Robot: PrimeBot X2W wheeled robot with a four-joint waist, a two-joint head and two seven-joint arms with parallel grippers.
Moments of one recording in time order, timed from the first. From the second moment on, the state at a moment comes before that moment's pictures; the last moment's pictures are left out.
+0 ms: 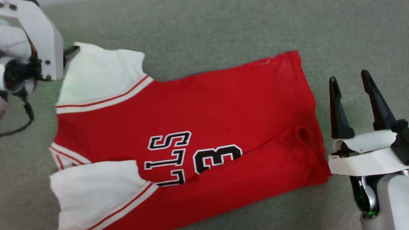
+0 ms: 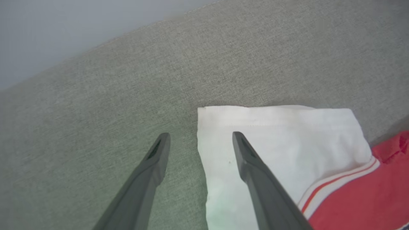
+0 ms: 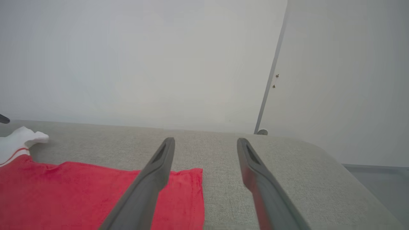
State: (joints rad) left arm -1.27 0.78 -0.94 0.59 -1.10 0.03 0.68; right arm -0.30 -0.12 0.05 -0.04 0.15 0.13 -0.22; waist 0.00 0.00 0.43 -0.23
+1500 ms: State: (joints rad) left arm -1.38 0.61 -0.97 0.76 -1.12 0.03 0.81; right arm -0.88 -0.30 0.33 0.46 0.47 0.13 0.60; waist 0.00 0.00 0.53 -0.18
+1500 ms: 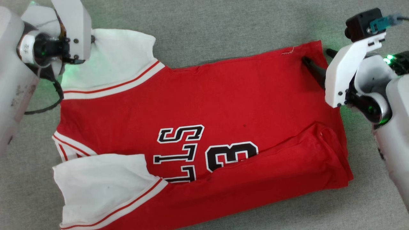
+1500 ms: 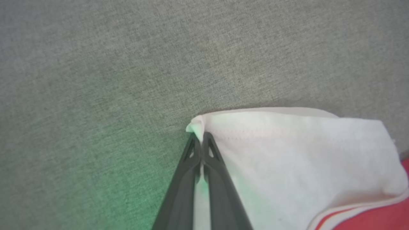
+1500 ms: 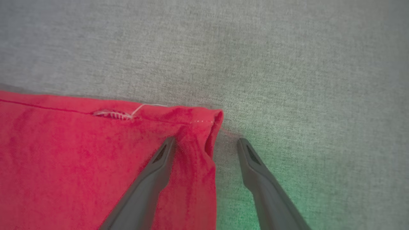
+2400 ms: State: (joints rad) left arm -1.31 0.60 -0.97 0.70 -1.15 -0.06 0.73; right arm -0.87 -0.52 0.54 0.47 0.62 0.13 0.56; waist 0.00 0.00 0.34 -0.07
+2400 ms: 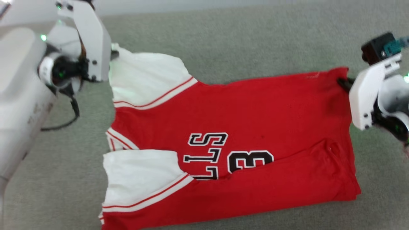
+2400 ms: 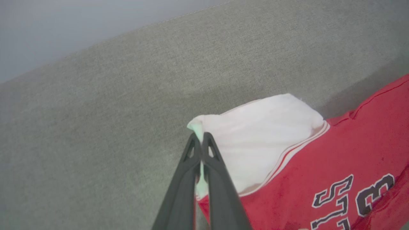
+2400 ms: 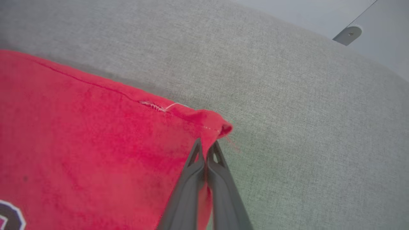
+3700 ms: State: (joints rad) left arm -0.76 0.75 -1.05 0.21 -1.30 0.17 0.70; right arm -0.49 -0.65 0.59 0.30 0.76 0.13 0.70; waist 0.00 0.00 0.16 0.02
